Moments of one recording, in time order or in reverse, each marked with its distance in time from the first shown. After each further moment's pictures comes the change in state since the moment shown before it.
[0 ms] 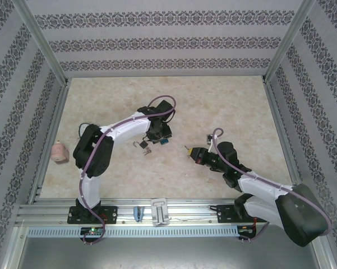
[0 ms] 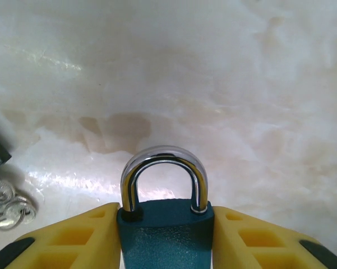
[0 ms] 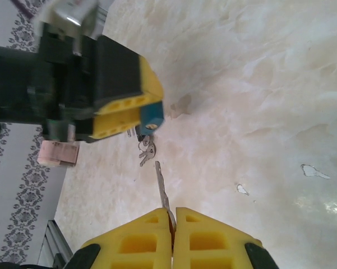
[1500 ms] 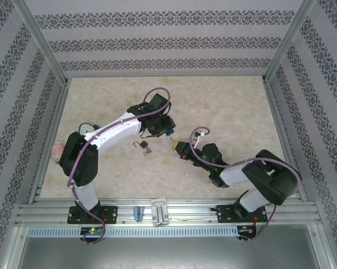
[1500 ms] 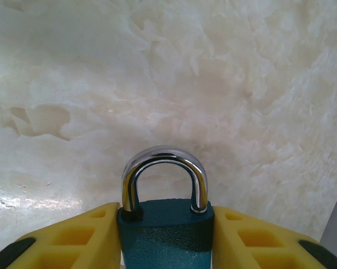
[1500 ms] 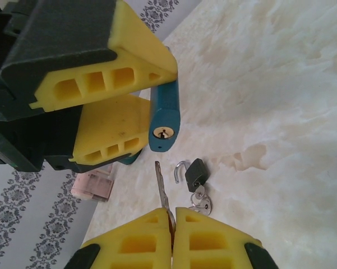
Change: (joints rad) left arm 0.000 -0.142 -0.041 0.130 0.076 -0.085; right arm 0.206 0.436 0.049 0.637 0.238 0.106
